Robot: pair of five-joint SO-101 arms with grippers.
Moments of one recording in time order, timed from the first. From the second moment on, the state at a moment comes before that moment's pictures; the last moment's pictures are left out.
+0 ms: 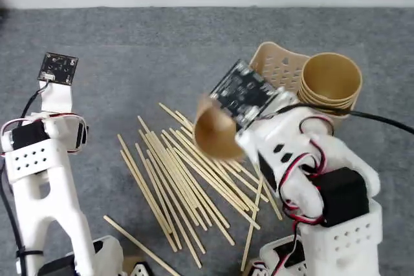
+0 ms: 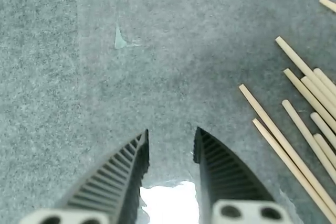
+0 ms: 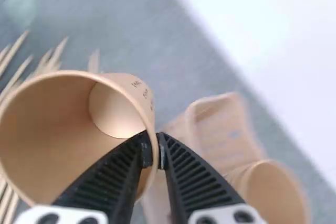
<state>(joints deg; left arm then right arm) -24.1 -24.6 34.5 66.2 -19.9 -20.7 -46.2 8.3 77.5 32.1</state>
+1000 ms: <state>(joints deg) -24.1 -24.6 34.9 66.2 -19.9 7.9 -34.3 -8.8 69.5 26.2</state>
